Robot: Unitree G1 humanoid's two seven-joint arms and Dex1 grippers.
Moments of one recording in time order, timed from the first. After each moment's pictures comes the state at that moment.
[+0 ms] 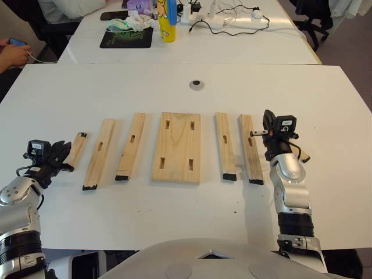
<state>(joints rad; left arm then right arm) 0.12 0.62 0.42 0.27 -0.28 0.08 -0.62 -0.03 -0.20 -0.14 0.01 0.08 0.02 0.12</state>
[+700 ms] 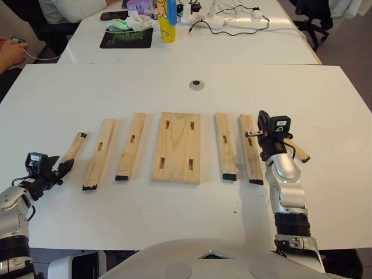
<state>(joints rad) 0.14 0.70 0.41 0.44 -0.27 0.08 -0.73 -0.03 -0.19 -0.11 0.01 0.08 0.02 0.12</state>
